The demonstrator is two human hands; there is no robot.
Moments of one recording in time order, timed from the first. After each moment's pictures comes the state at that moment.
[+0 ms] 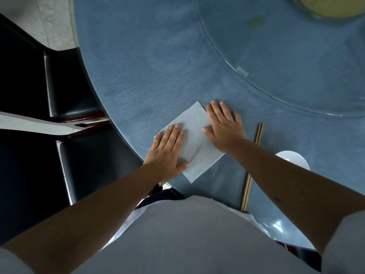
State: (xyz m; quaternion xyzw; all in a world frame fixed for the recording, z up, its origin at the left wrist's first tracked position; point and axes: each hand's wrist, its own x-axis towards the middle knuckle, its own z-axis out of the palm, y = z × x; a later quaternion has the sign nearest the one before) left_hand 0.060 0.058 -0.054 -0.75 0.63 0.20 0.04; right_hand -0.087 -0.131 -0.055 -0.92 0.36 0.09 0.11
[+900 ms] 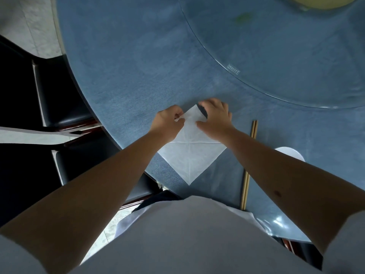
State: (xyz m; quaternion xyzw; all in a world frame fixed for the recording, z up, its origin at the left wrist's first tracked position) left_hand 0.091 -0.046 -0.014 -0.81 0.38 0.38 -0.23; right_hand -0.055 -0.144 -0.027 -0.81 0.47 0.04 0.34
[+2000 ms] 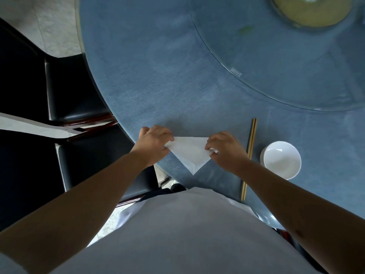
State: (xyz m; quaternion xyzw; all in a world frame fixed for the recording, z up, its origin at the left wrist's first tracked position) left_hand 0.108 0.069 -0.026 -0.74 0.63 0.21 -0.11; right_hand -0.131 -0.069 -0.015 -0.91 0.31 0.01 0.27
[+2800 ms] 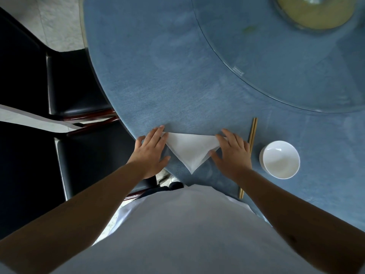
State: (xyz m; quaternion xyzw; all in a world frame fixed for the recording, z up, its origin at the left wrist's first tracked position) left_hand 0.085 0.107 -0.028 -0.78 0.59 0.23 0.00; right_hand -0.153 -0.047 -0.022 -0.89 0.43 0.08 0.14
